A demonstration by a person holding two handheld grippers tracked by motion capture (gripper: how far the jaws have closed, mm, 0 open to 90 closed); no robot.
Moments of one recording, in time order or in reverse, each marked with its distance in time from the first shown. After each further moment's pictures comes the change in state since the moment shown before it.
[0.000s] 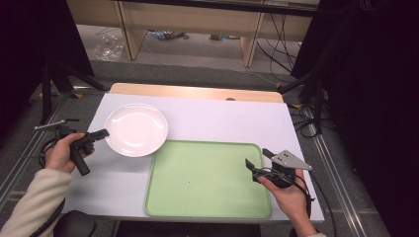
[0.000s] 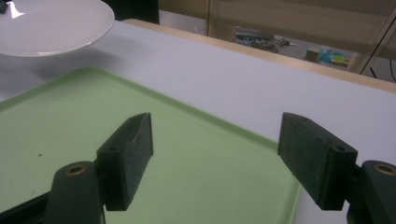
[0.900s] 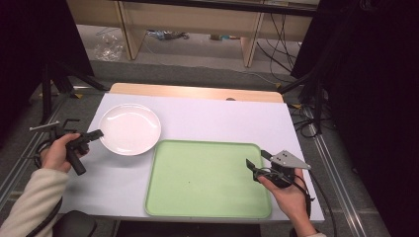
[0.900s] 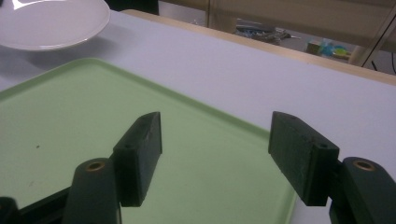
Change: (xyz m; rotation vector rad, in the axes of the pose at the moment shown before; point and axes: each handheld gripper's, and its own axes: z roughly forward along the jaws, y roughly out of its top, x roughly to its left) left arm 0.013 0.009 -0.007 -0.041 0.047 -0.011; right arm -0.002 -0.001 0.001 0.023 -0.004 -0.026
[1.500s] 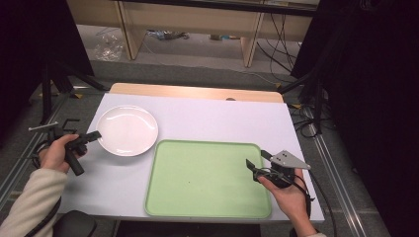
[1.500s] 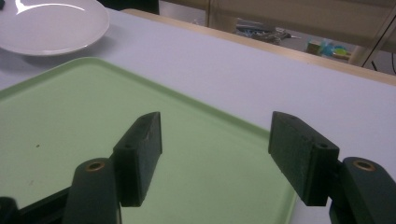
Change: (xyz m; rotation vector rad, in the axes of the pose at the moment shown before) left arm 0.009 0.003 -0.001 -0.014 0.019 0.005; right arm 0.001 0.000 0.000 0.011 0.007 0.009
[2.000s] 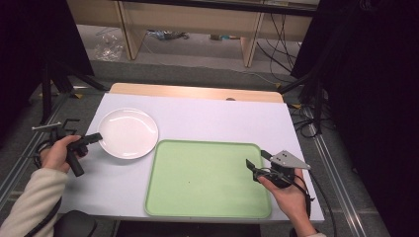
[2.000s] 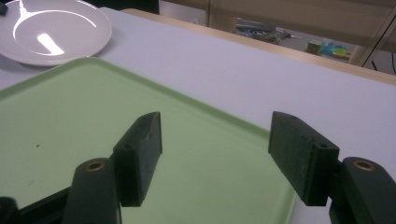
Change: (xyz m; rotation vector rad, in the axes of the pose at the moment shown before) left arm 0.002 0.000 0.003 0.043 0.056 0.033; right arm -0.001 0.000 0.000 -0.009 -0.006 -0.012
